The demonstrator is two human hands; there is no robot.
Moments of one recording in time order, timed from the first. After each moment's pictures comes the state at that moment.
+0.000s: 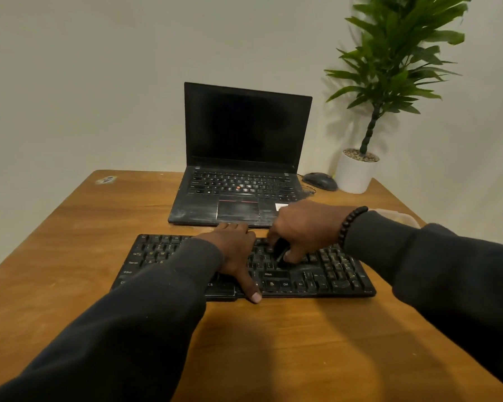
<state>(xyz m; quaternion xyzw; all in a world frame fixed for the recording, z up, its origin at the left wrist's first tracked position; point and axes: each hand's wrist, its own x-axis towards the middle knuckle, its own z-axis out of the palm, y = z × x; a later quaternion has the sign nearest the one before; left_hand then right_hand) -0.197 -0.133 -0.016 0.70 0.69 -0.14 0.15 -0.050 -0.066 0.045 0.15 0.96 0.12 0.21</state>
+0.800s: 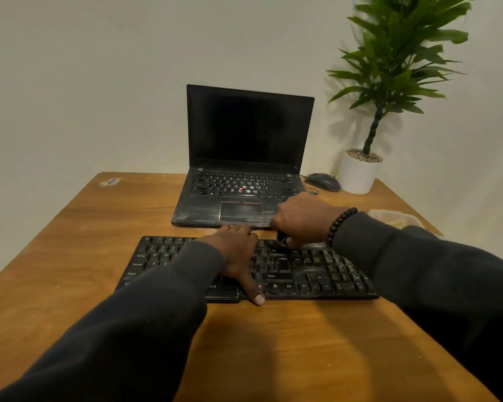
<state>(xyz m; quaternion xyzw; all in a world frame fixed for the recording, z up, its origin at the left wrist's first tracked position) -0.198 -0.135 -0.017 0.70 0.68 -0.14 0.15 -0.061 -0.057 0.042 0.17 0.94 0.22 0.19</state>
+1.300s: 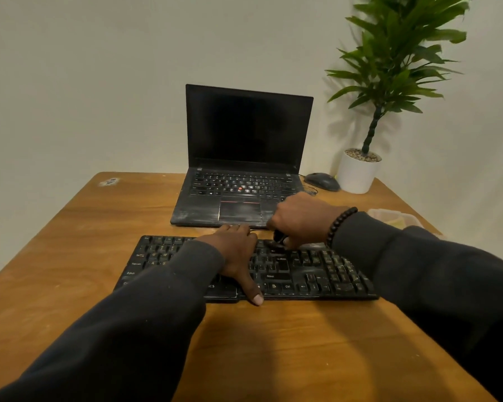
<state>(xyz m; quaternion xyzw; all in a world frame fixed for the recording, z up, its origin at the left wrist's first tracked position) -0.197 -0.135 -0.016 0.70 0.68 -0.14 0.15 -0.061 -0.061 0.042 0.16 0.94 0.23 0.19</state>
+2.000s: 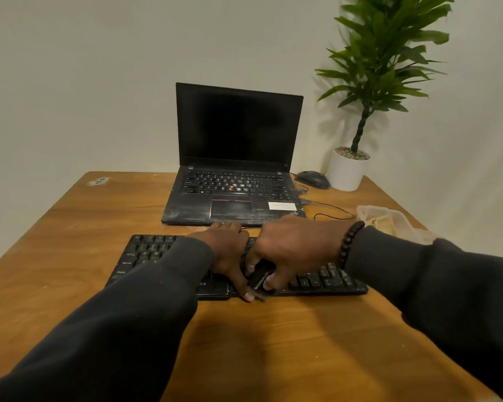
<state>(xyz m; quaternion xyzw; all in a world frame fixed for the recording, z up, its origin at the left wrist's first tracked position) -0.202 -0.130 -0.023 0.72 0.67 -0.12 0.15 -0.043 -0.108 0.047 0.05 0.98 0.10 0.17</state>
